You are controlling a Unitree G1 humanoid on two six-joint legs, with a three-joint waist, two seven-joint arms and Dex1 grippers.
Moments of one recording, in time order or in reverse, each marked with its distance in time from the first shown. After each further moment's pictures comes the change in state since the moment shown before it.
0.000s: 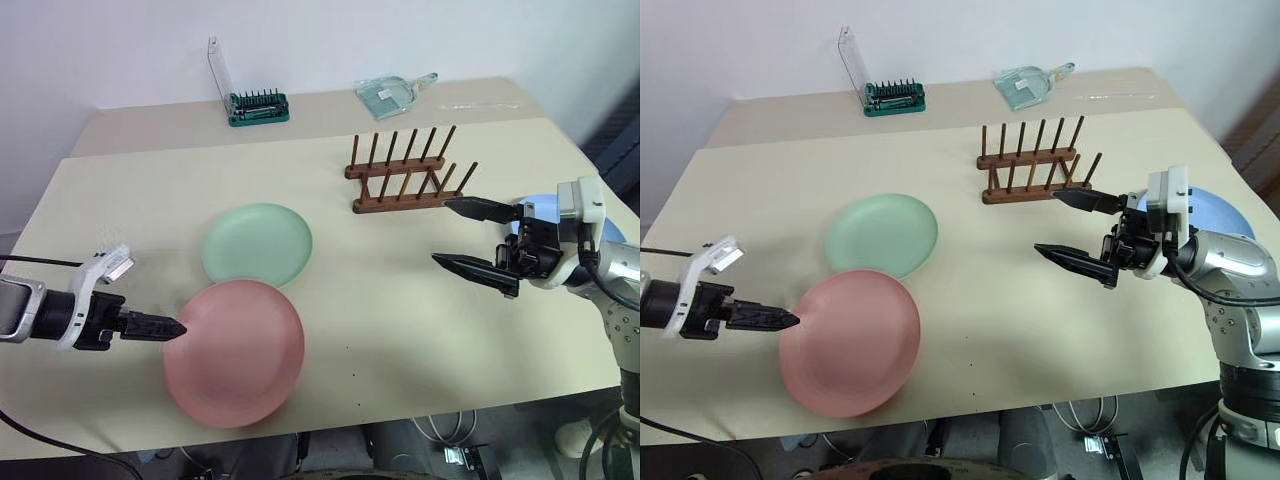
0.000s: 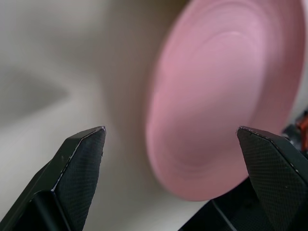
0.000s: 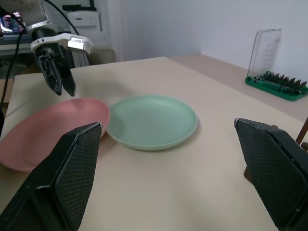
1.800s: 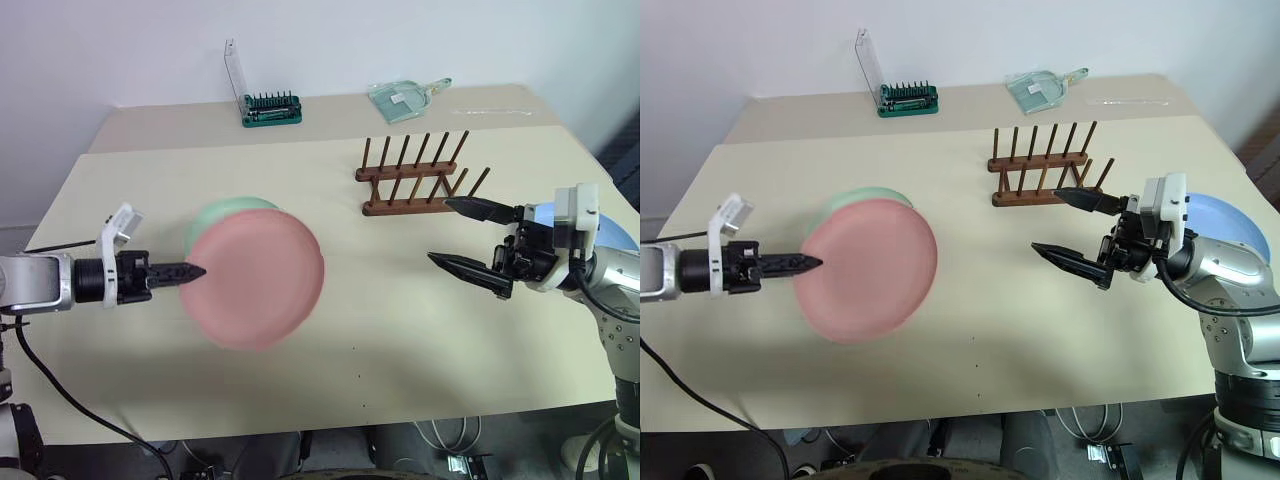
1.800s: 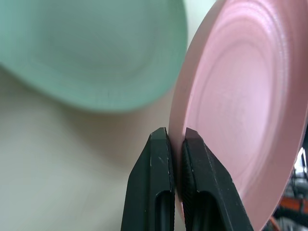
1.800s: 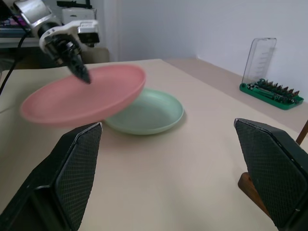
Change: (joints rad) left arm -0.317 -0.319 0.153 0.323 -0.405 0.001 0.527; right arm 0.025 0.024 0.002 -0.019 -0.043 -0.051 -0.047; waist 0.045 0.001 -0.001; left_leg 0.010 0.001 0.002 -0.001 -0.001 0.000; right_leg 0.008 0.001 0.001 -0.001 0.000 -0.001
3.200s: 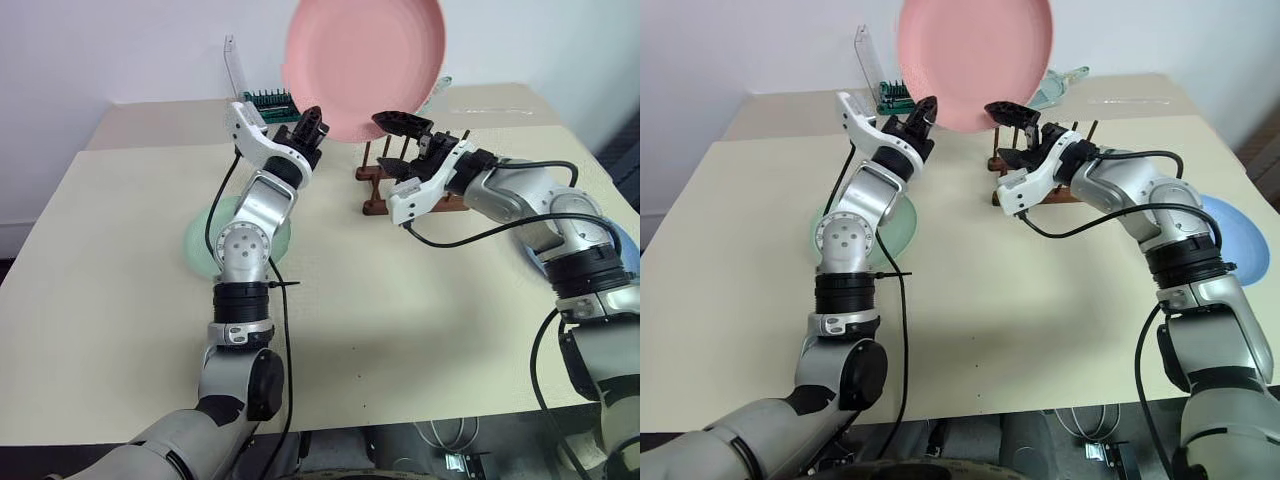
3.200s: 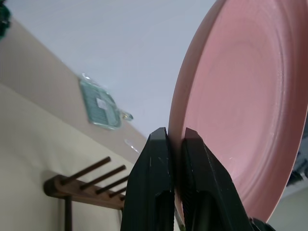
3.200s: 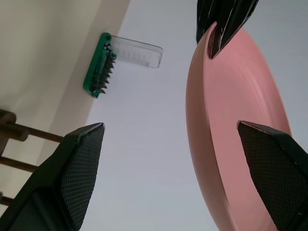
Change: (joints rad) left arm -0.332 -1.052 -0.158 0.015 0.269 -1.124 0.545; right arm -0.690 0.022 0.580 0.615 -1.616 -0.980 -0.906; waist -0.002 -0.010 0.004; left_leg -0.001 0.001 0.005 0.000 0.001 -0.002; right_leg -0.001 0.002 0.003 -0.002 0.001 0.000
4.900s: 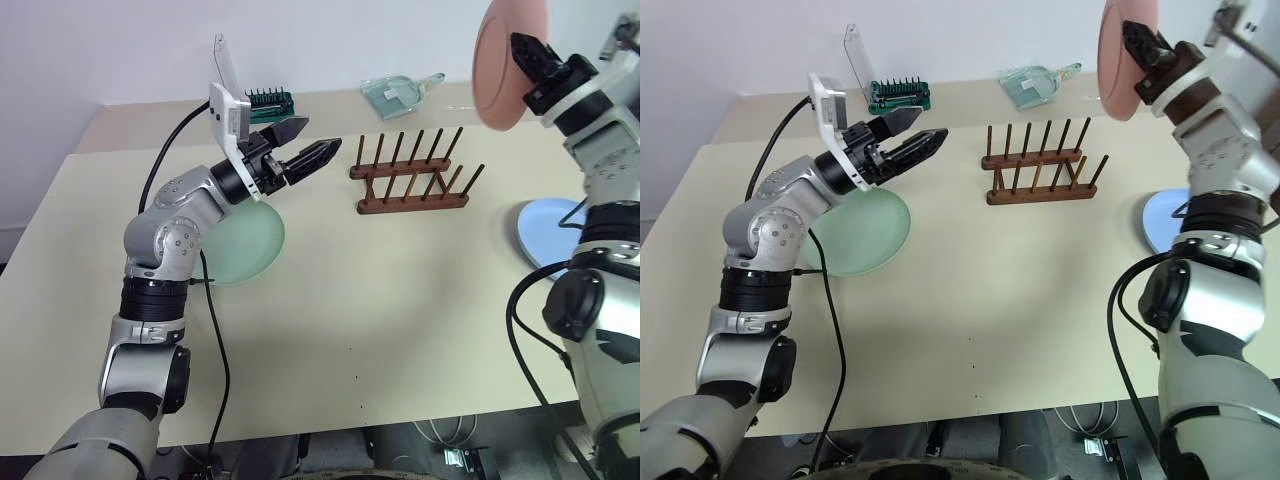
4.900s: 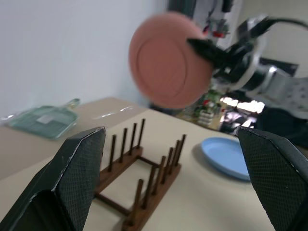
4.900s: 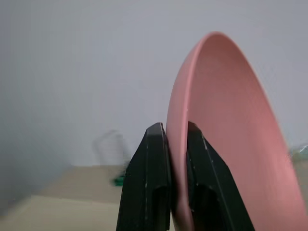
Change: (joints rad) left arm 0.060 0.550 -0.198 -0.075 0.250 0.065 -0.891; right arm -0.276 0.065 -0.749 0.507 1.506 1.155 0.598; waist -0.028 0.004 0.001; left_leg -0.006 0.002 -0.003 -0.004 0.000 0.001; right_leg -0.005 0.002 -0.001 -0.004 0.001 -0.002
